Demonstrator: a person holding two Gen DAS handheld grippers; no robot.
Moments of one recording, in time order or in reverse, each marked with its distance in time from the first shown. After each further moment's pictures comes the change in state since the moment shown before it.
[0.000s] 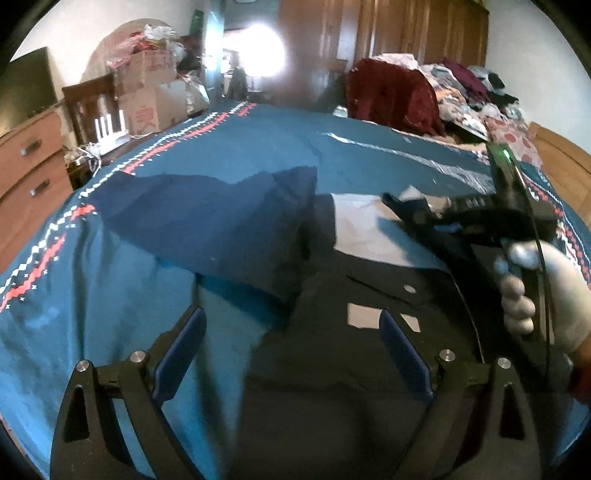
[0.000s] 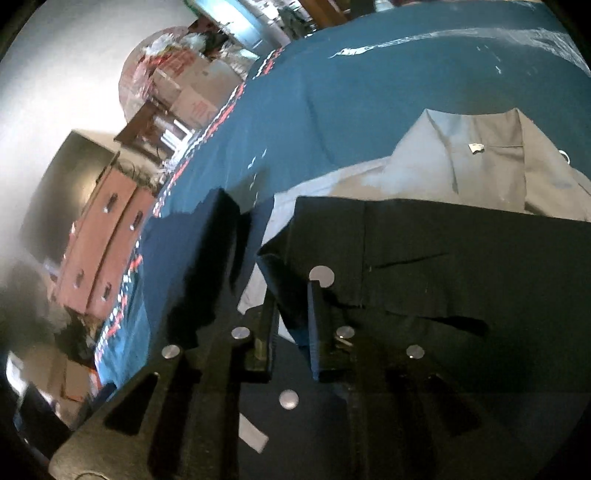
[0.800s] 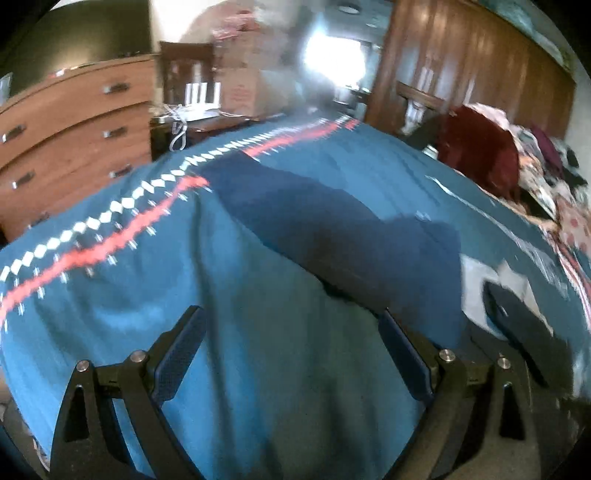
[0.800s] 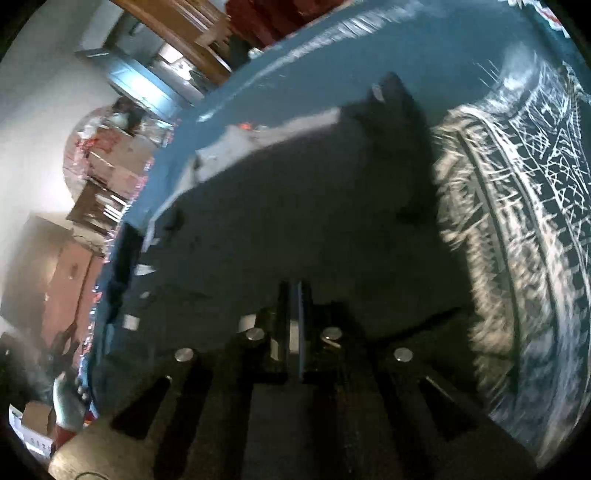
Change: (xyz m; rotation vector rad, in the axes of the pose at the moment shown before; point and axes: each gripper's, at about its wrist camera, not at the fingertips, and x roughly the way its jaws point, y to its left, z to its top) left arm 0.006 0.197 0.025 -0.343 -0.051 0.172; right arm -0.208 -0.165 -0.150 0.253 -0.212 -0.187
